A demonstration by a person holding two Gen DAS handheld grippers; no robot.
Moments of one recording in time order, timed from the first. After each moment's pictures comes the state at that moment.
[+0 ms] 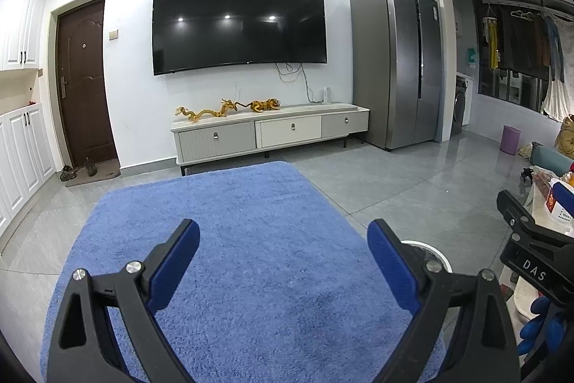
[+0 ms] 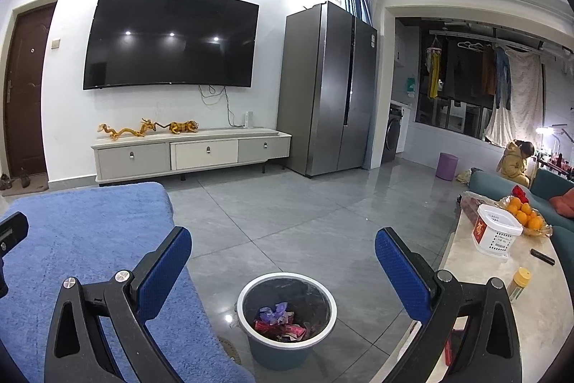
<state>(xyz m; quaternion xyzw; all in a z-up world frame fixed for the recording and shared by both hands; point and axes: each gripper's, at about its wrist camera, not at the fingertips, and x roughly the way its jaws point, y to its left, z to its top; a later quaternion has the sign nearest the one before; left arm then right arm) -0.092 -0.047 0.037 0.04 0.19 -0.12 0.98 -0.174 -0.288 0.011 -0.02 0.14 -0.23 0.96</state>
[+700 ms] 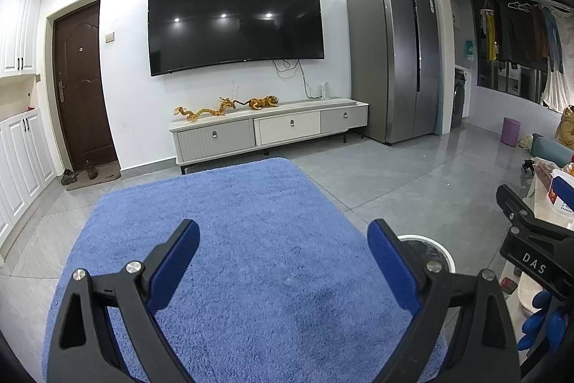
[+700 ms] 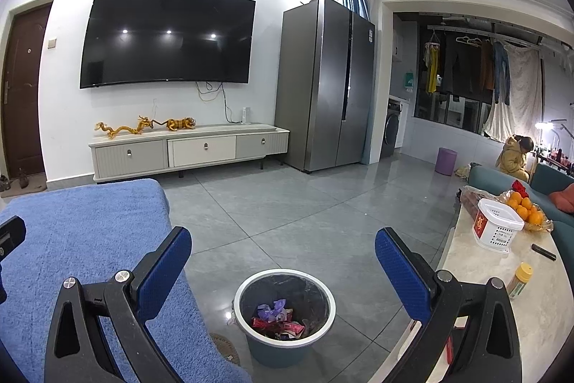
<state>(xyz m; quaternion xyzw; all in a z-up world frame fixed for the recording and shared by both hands) -0.091 -0.056 0.033 0.05 0.19 -0.12 0.97 -0.169 -0.295 0.008 -0.01 0.15 -0.24 0.96</state>
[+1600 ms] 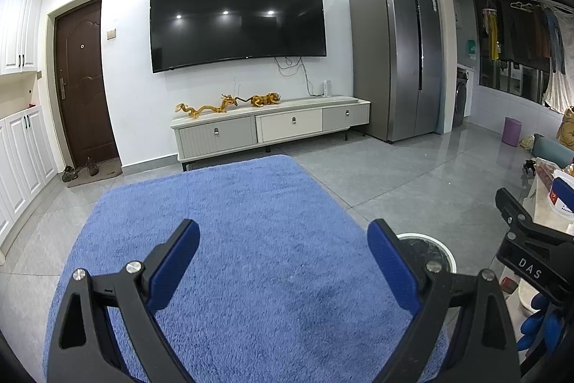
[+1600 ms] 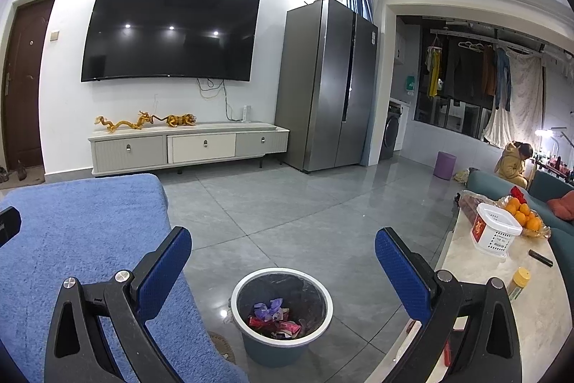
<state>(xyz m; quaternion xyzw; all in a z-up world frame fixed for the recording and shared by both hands) -0.091 -0.055 0.032 0.05 0.20 -0.11 0.97 -0.168 -0.297 0.006 -0.03 0.15 -0.24 0.96</state>
